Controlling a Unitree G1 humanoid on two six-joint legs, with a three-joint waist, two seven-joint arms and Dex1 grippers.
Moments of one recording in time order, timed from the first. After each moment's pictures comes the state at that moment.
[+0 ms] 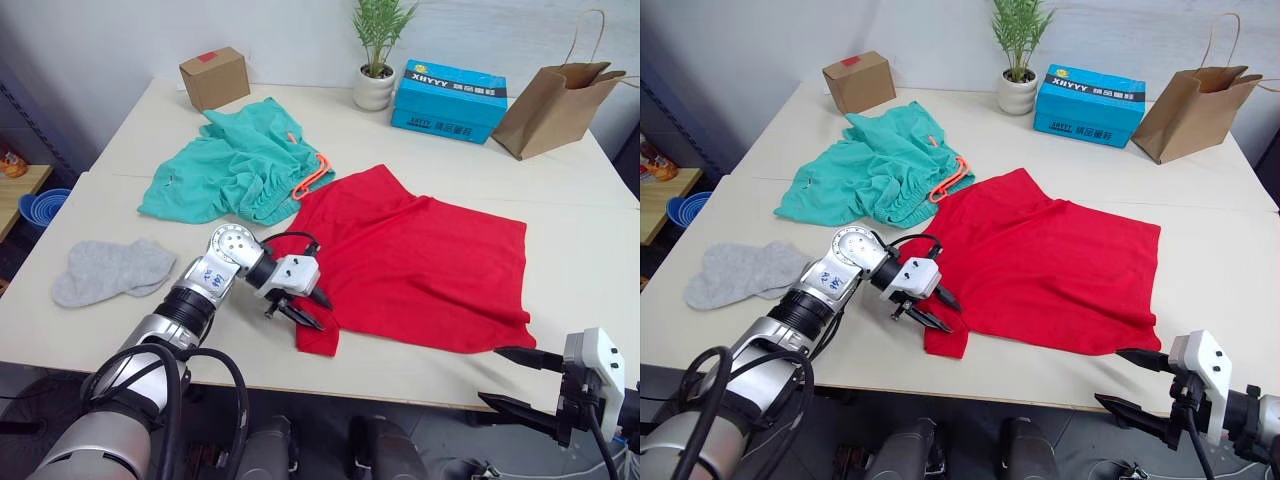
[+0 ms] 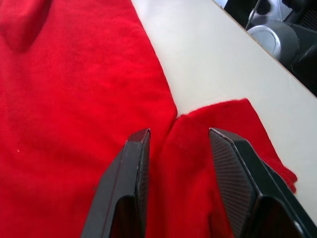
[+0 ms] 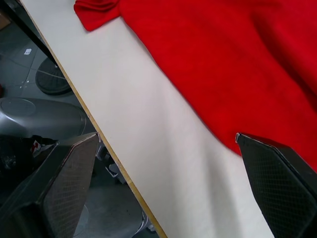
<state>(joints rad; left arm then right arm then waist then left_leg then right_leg) -0.86 0.45 -0.45 0.61 -0.10 -0.19 -1.50 0.54 -0.81 -0.55 -0.46 0.60 0.44 1.15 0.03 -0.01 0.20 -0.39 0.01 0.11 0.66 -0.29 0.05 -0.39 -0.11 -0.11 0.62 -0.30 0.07</state>
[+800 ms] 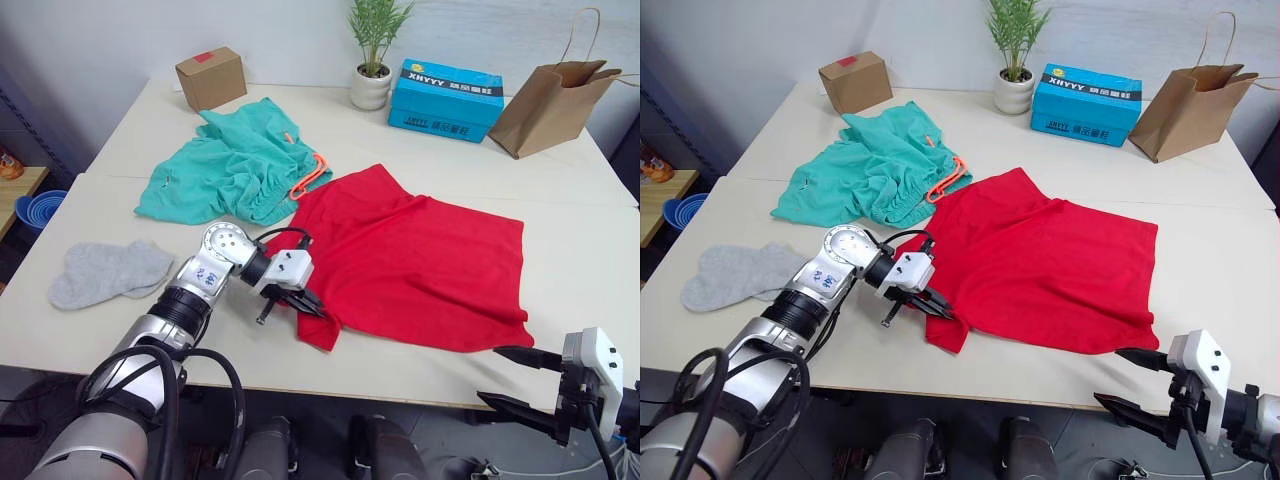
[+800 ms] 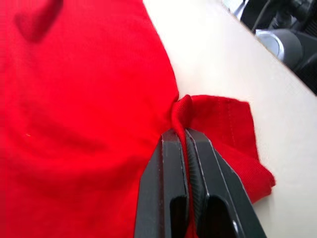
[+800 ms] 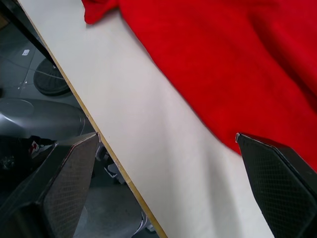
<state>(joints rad) -0.85 0.48 -0.43 0.59 -0.17 -0.18 -1.50 0.53 -0.81 -0.55 -0.46 0.59 0.43 1.15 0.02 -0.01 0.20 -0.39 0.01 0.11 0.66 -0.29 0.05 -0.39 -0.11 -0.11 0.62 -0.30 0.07</state>
